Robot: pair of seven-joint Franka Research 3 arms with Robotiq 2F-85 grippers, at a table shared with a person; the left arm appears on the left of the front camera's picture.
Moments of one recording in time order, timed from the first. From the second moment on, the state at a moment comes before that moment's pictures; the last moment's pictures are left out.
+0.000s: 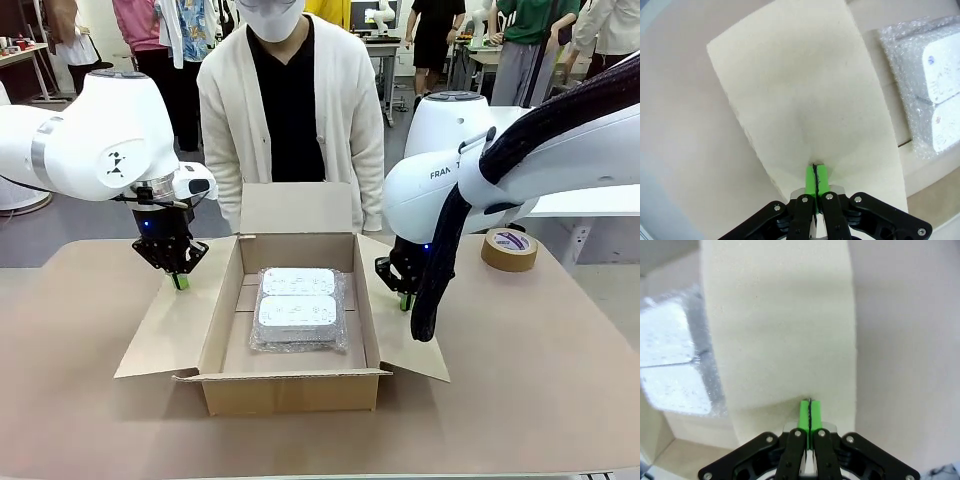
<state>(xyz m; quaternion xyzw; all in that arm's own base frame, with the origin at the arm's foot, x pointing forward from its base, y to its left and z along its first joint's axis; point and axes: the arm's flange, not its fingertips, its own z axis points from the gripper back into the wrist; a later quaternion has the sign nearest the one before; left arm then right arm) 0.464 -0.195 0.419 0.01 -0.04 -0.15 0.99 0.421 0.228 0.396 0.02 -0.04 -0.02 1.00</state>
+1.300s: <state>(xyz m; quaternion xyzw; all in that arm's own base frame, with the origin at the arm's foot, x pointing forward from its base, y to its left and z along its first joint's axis) 0.389 -0.055 0.590 -0.09 -0.06 -0.64 0.76 0.388 0.049 0.559 -0.03 0.04 0.49 0.87</state>
